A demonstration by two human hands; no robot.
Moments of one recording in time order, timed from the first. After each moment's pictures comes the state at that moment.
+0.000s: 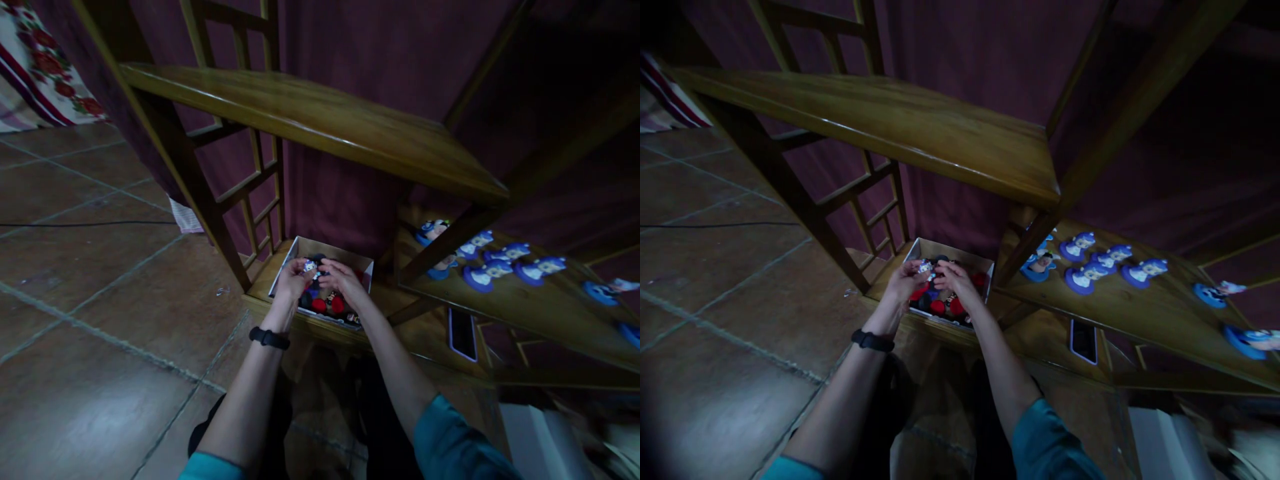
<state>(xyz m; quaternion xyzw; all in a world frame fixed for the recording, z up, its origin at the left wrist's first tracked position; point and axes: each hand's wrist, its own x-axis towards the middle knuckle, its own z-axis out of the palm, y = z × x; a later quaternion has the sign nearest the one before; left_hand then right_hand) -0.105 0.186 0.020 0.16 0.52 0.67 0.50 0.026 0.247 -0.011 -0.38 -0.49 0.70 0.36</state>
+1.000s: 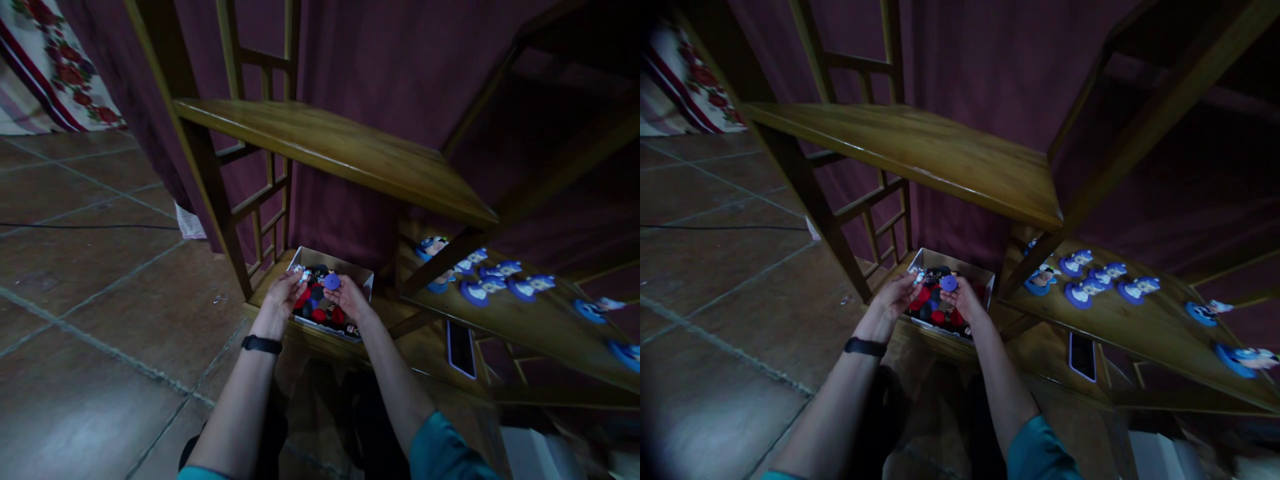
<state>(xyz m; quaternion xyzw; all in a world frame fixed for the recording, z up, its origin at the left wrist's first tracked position) -0.133 0.185 0.019 0.02 0.43 0.68 0.59 0.030 0.250 -0.017 -0.41 -0.37 0.76 0.34</state>
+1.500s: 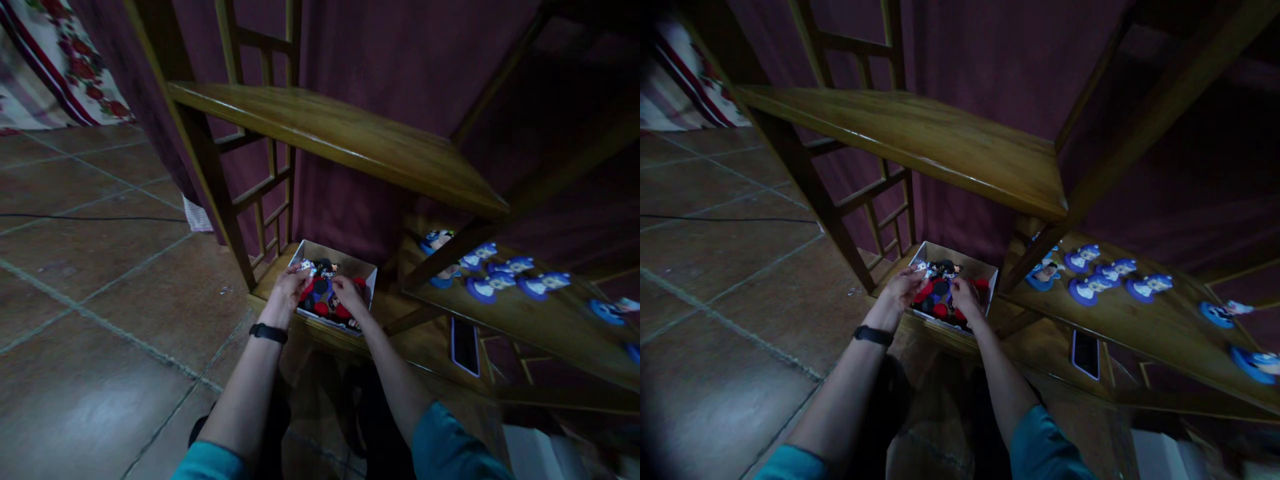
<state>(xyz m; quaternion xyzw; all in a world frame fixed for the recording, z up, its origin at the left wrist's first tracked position) -0.123 0.191 0.005 0.06 0.46 0.68 0.57 0.034 0.251 -0.047 -0.52 -0.70 0.40 0.28</state>
